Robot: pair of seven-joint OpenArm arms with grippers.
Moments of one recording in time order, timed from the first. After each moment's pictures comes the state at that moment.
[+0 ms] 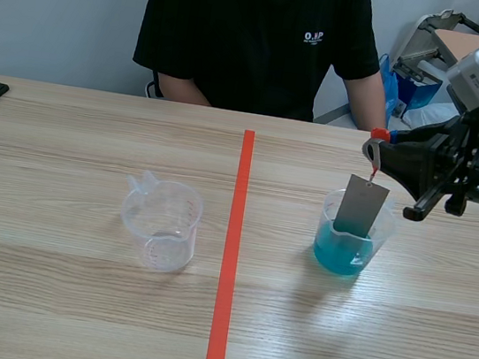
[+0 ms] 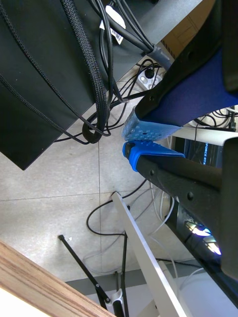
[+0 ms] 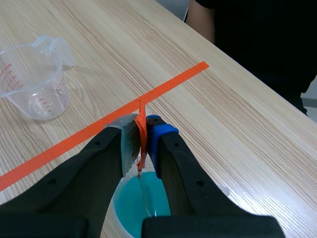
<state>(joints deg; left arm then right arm) 41.2 -12.6 -28.0 64.8 53.7 -27.2 -30.4 5.1 38.6 -10.7 82.5 24.6 45.3 -1.0</state>
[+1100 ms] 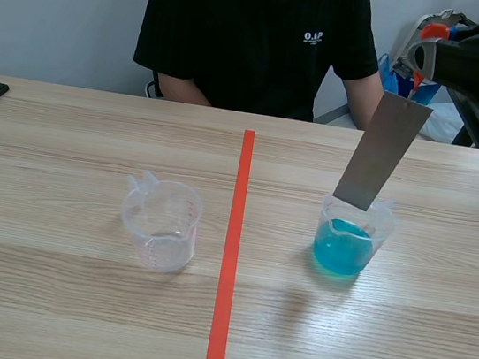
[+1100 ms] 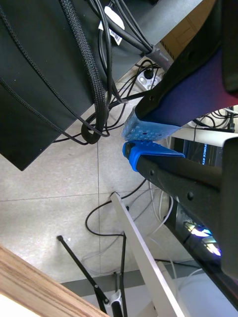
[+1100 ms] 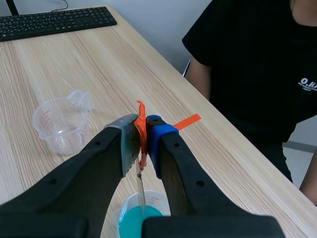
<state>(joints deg) 41.3 -12.6 -28.0 64.8 53.5 -27.2 -30.2 5.1 51.5 -5.2 98.4 46.3 45.4 -10.3</state>
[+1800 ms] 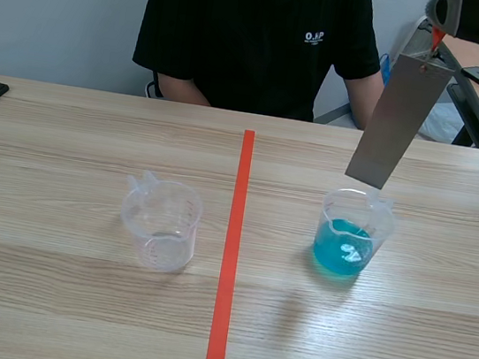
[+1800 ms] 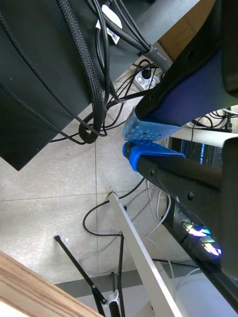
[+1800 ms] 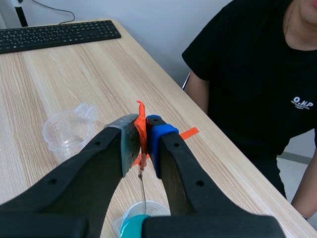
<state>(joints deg) 41.3 -12.6 -28.0 64.8 53.5 -27.2 -29.5 5.1 52.8 -0.4 103.6 53.9 45.4 -17.3</state>
